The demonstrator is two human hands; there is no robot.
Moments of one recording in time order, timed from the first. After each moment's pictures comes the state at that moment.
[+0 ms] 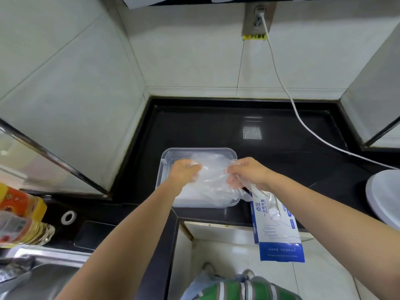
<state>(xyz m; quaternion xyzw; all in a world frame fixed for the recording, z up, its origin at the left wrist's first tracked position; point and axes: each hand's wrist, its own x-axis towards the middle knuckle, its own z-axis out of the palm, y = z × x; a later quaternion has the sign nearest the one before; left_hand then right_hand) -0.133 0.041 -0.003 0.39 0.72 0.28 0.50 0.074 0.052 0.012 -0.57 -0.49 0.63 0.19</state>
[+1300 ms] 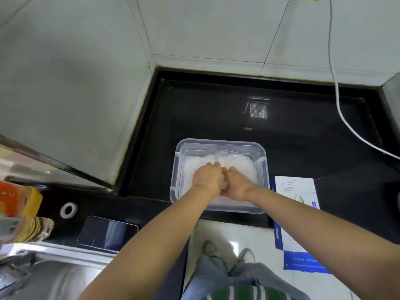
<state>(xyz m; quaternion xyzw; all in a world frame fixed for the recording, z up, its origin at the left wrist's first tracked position) -0.132 0.059 -0.055 0.71 0.66 -0.09 0.23 -0.015 0.067 -0.071 -0.56 -0.72 0.40 -0.10</state>
